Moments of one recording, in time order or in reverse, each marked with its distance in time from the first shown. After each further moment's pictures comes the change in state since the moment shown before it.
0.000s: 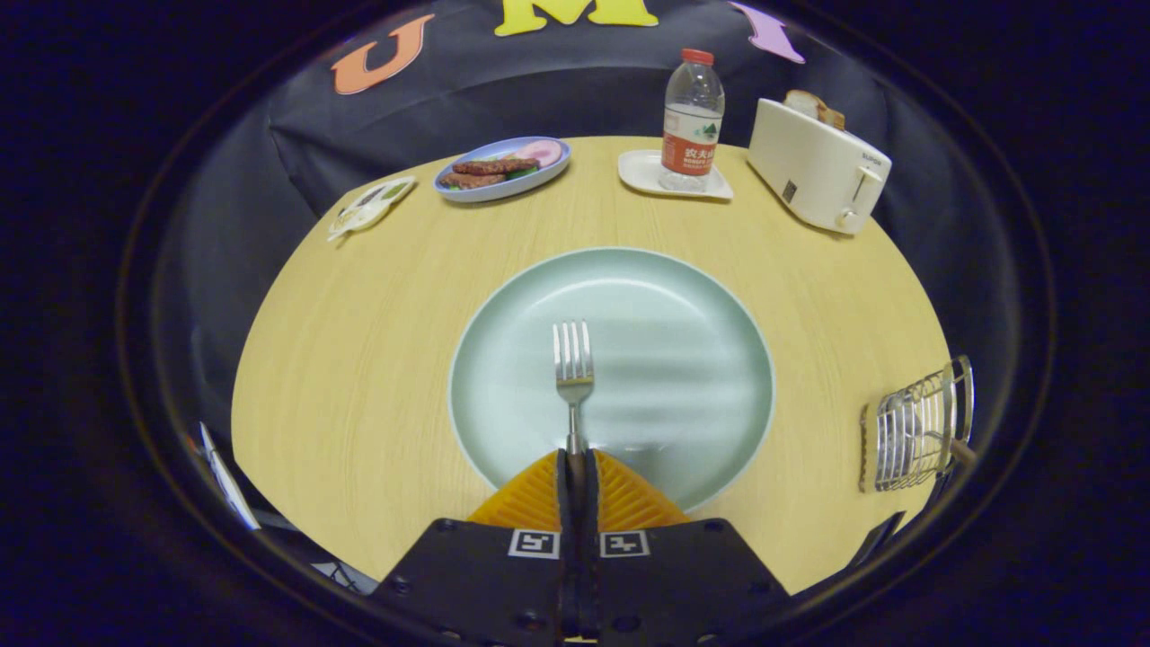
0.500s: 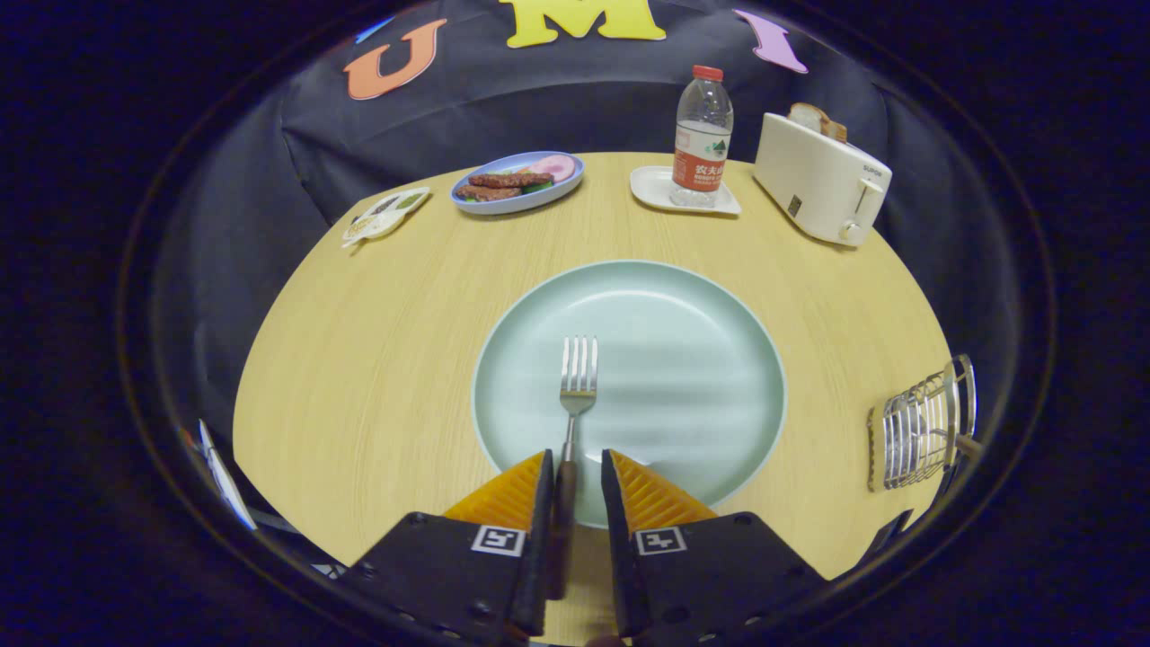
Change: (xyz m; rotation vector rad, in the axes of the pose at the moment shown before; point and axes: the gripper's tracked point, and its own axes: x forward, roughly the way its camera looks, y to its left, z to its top) arm 0.001 0.014 -0.004 -0.010 -0.056 0.014
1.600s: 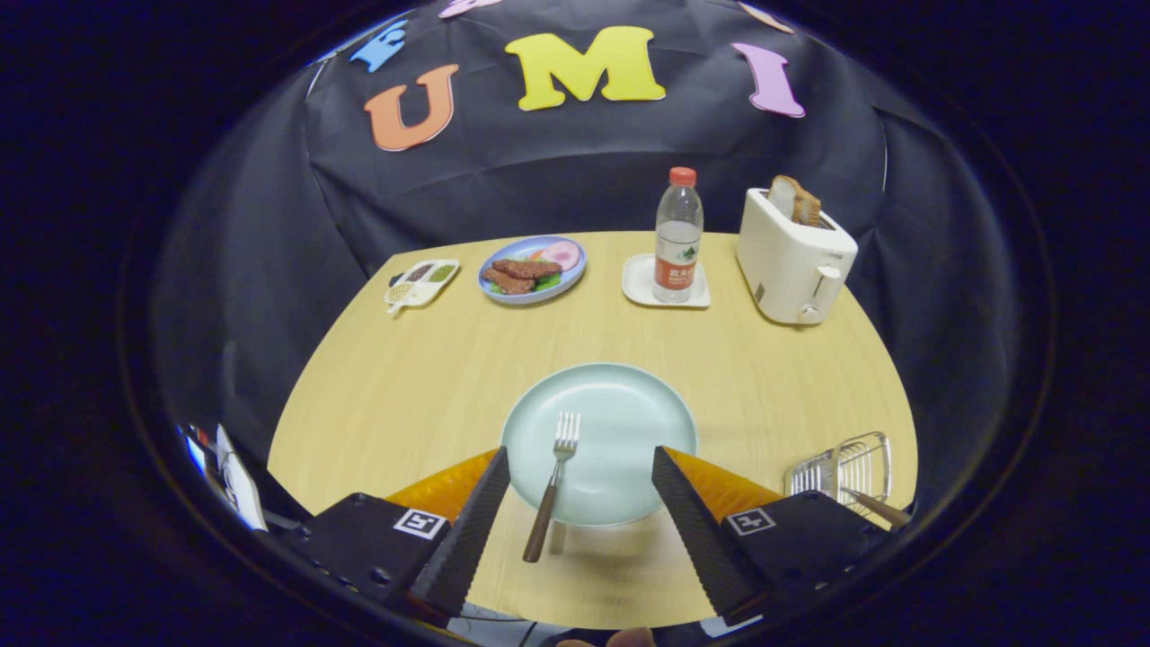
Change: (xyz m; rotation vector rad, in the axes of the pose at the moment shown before) arm -0.094 -0.019 0.062 -0.037 -0.155 0.065
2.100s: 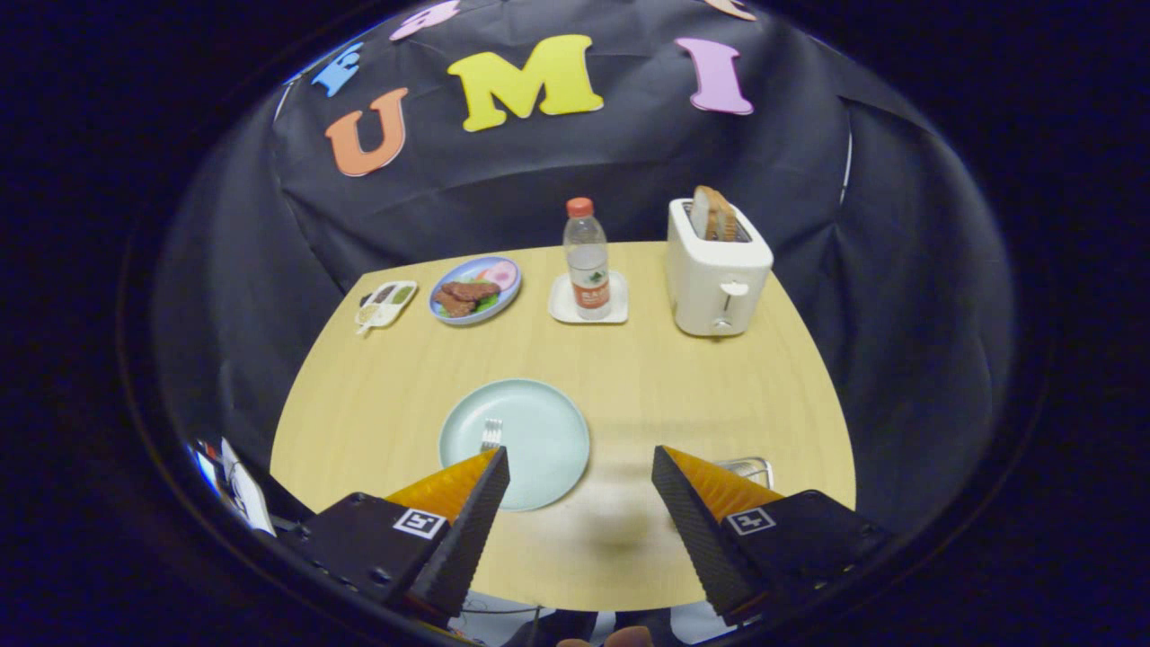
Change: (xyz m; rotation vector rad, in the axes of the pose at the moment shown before) arm -0.066 -0.090 0.038 0.041 -0.011 -0.032
